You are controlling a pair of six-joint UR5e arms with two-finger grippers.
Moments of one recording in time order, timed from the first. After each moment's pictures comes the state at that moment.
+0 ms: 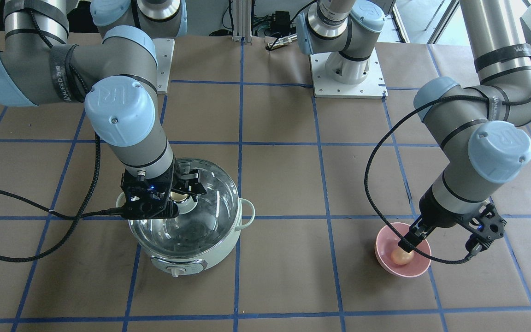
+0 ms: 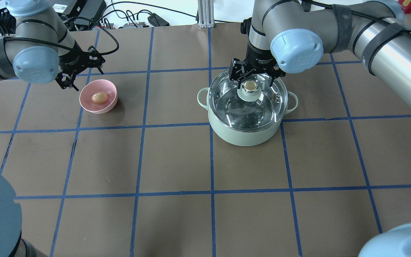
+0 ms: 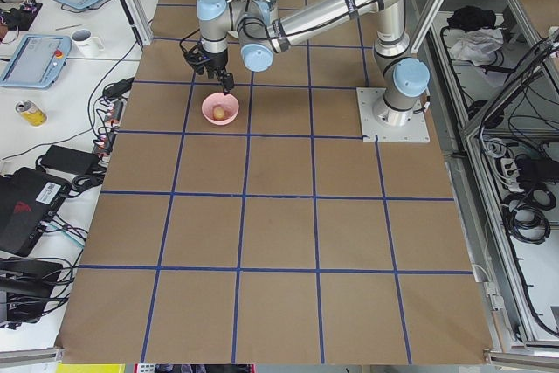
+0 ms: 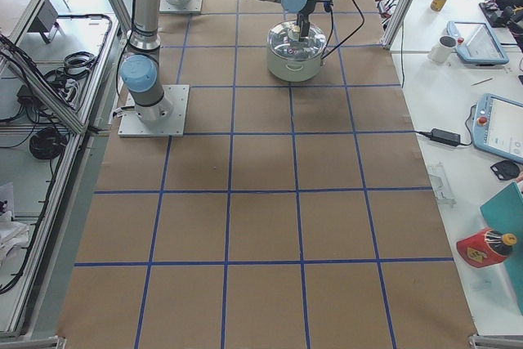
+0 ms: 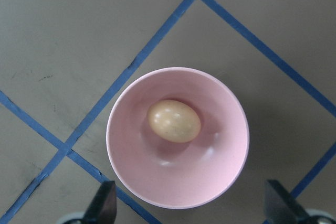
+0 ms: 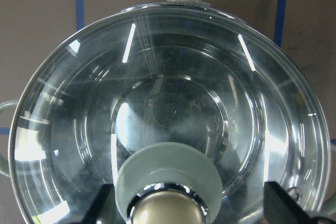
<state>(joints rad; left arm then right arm) -1.37 -1.95 -1.60 -1.07 1.62 -0.51 1.73 -1.22 1.51 -1.83 -1.54 0.12</state>
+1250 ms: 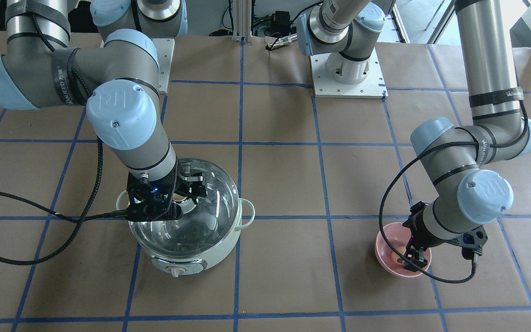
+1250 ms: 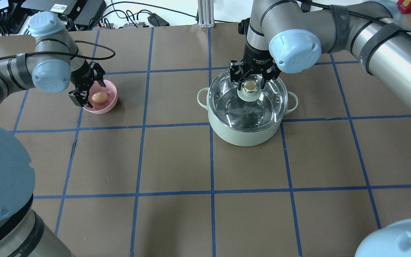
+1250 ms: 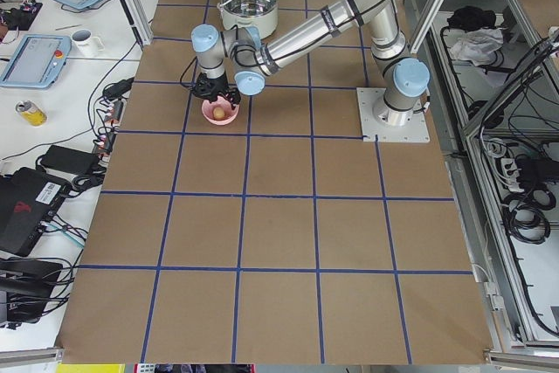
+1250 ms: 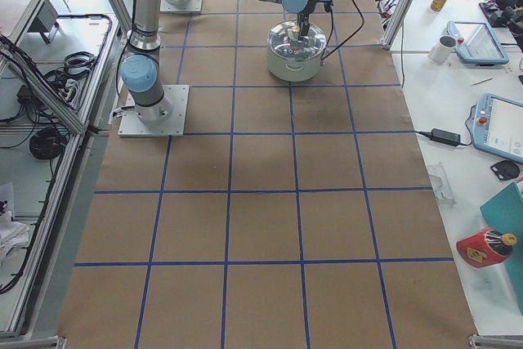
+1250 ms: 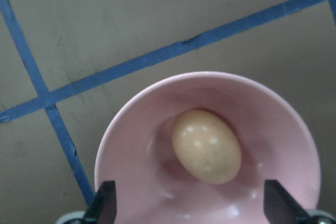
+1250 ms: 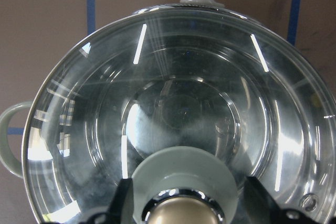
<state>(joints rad) -1.35 -2.09 -1.61 -1.05 1.61 -1.00 1.73 -1.21 1.51 -1.84 -1.51 0.12</state>
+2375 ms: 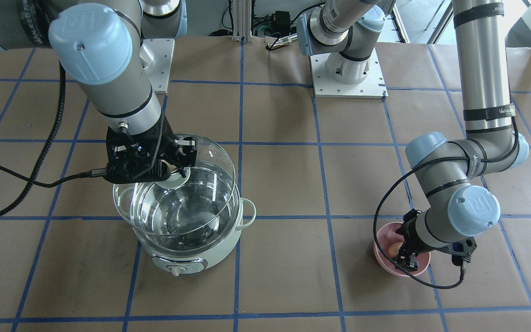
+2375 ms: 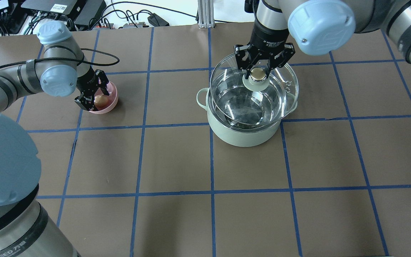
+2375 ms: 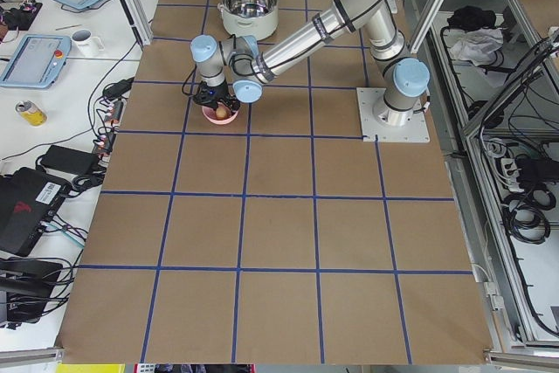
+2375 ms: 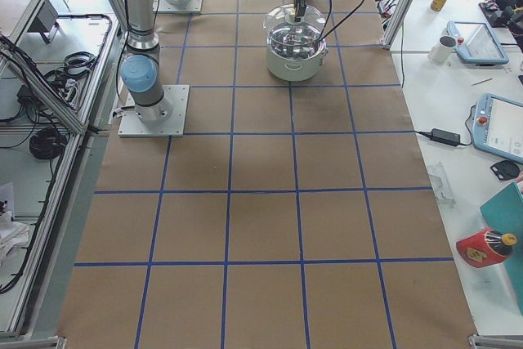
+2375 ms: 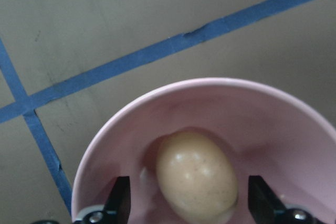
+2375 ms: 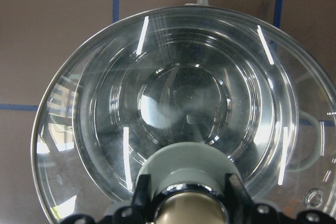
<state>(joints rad) -1.35 -2.14 -1.61 -1.03 1.61 -1.00 1.72 -1.33 1.45 -1.69 -1.49 0.10</state>
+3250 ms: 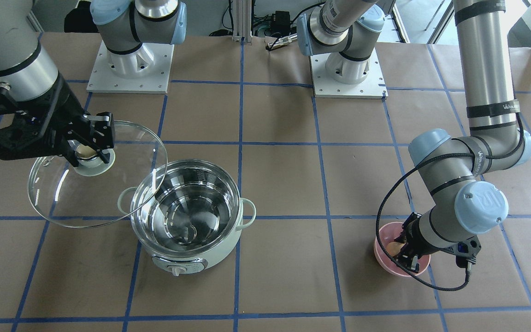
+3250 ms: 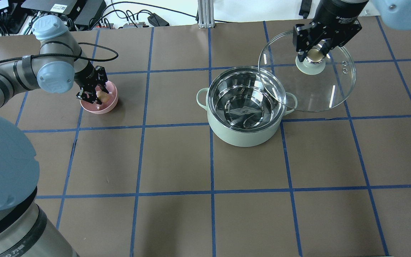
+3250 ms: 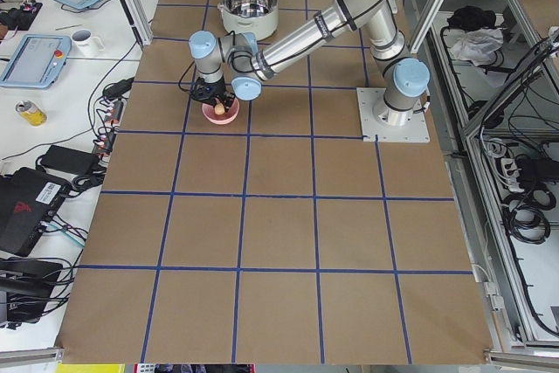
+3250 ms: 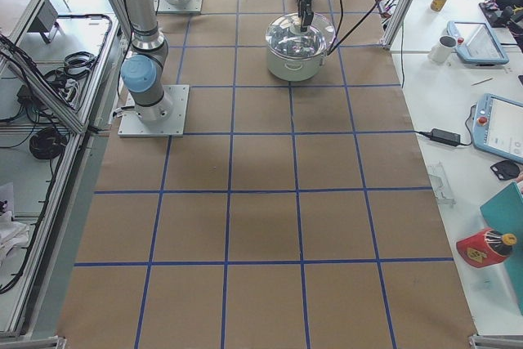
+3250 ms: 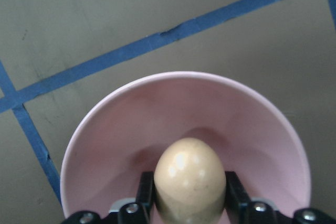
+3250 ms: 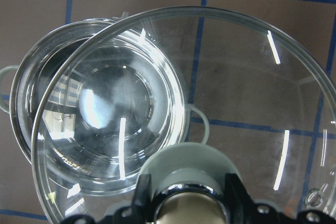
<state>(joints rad) -1.35 -2.12 -1.59 -1.03 1.57 -0.99 1.52 -1.44 1.44 -1.62 -1.52 -0.17</state>
